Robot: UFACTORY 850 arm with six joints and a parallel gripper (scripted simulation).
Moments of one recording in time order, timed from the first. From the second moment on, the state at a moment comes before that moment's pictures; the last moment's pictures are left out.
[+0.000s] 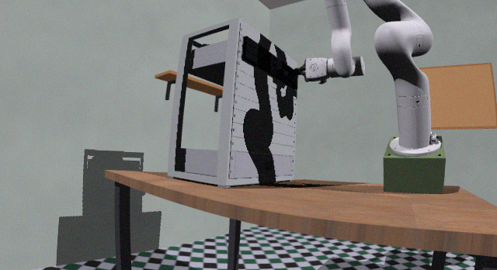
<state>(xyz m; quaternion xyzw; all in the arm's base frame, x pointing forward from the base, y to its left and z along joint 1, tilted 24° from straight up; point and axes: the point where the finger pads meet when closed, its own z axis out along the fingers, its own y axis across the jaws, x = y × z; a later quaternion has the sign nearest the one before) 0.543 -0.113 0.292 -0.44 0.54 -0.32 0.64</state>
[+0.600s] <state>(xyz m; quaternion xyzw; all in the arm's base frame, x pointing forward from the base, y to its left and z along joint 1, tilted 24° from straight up) 0.546 -0.113 0.292 -0.44 0.54 -0.32 0.64</state>
